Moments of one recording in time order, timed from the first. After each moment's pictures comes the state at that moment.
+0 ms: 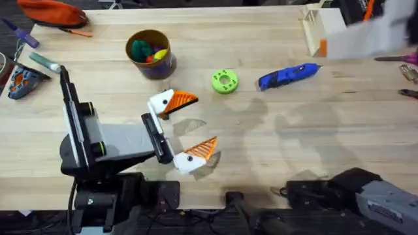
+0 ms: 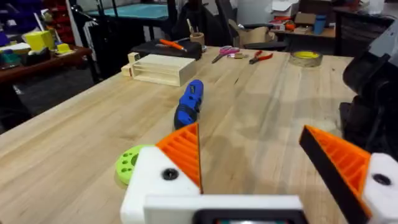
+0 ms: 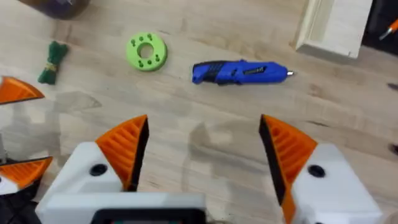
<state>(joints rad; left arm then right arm) 0.04 0.01 0.01 -0.07 1.16 0.10 0.37 1.09 1.61 -1.43 0.07 0.09</state>
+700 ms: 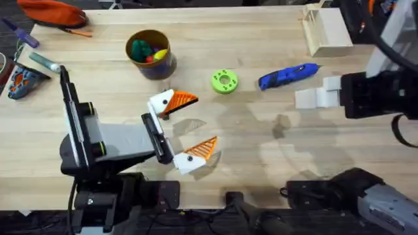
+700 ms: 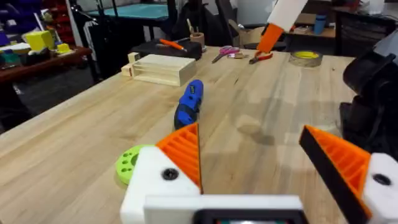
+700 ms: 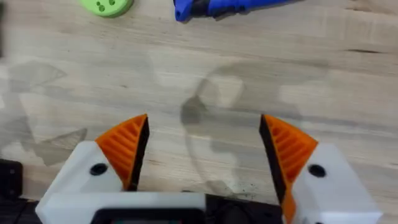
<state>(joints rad) 0.04 0.01 0.01 -0.07 1.16 0.10 0.37 0.92 1.12 -1.30 0.07 0.26</state>
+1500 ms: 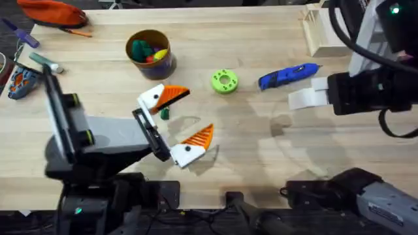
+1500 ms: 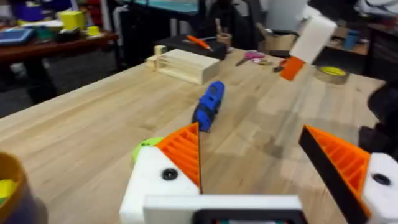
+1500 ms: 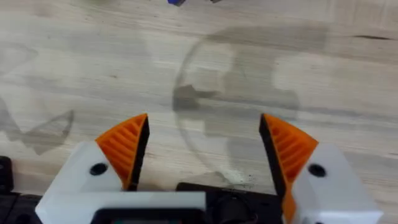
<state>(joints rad) 0.04 0.01 0.10 -0.18 1.03 0.02 0.37 1.01 1.12 -1.31 0.07 0.26</state>
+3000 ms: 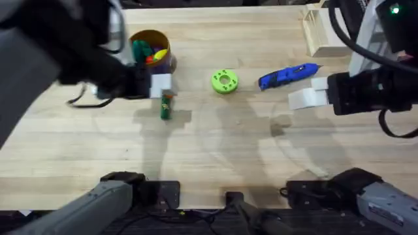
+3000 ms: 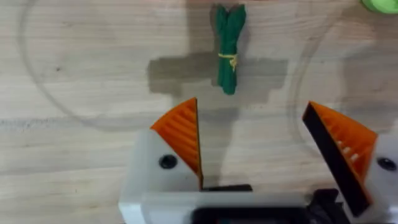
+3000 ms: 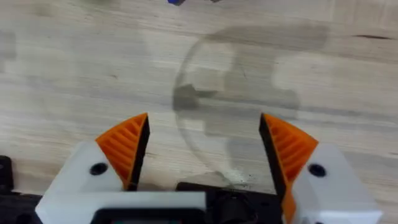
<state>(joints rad) -0.05 1.21 1.07 -1.19 0.10 -0.12 0.37 1.01 1.12 -1.31 0.07 0.26</state>
